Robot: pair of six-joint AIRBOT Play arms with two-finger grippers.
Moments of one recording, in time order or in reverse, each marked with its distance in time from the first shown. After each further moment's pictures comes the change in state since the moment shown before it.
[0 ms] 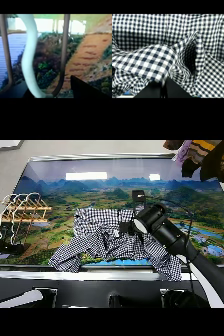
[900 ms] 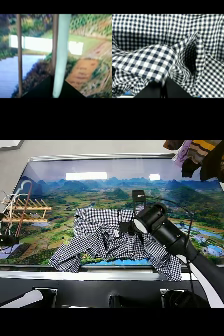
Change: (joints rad) left arm -0.022 0.068 0.077 -0.151 0.015 0.001; right arm 0.000 0.000 0.000 0.000 -0.003 0.000
